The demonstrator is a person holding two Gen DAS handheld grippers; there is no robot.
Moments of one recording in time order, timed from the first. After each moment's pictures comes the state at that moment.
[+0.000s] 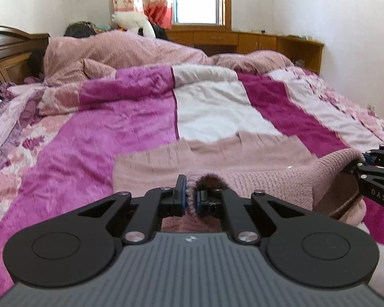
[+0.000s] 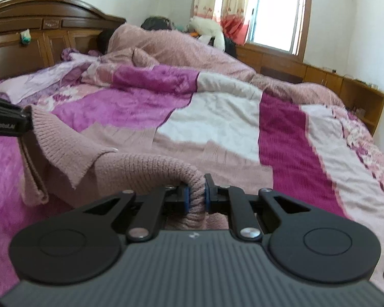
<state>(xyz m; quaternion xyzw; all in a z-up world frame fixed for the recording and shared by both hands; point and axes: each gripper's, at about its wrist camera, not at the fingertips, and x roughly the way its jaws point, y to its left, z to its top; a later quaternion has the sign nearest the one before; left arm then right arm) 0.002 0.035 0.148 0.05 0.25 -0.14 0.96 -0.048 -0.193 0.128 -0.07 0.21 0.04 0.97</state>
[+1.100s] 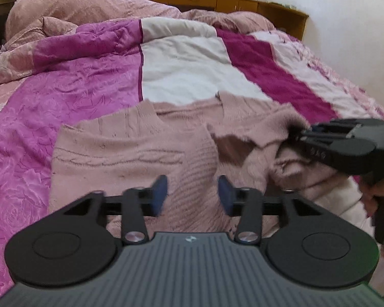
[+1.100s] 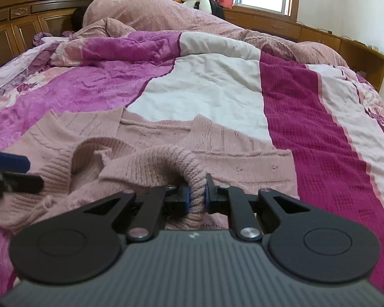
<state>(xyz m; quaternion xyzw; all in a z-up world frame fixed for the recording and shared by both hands) 0.097 -0.004 0.078 0.05 0.35 -0.21 0.91 0.069 -0.208 0.067 -0.03 0.30 0.02 0.95</state>
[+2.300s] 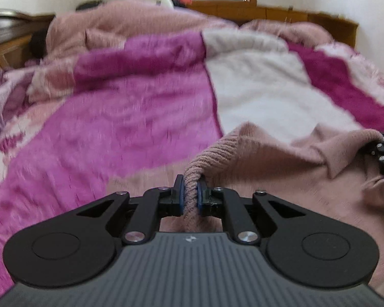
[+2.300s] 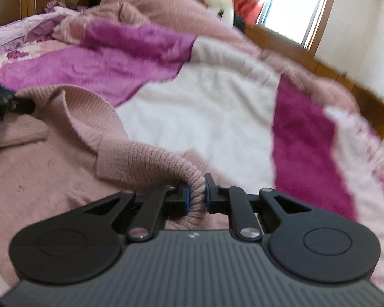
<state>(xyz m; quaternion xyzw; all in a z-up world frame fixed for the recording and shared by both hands) 0.230 0.025 0.048 0.07 0.31 -0.09 0.94 0.167 -0.205 0.045 -0.13 0.30 0.04 0.94</state>
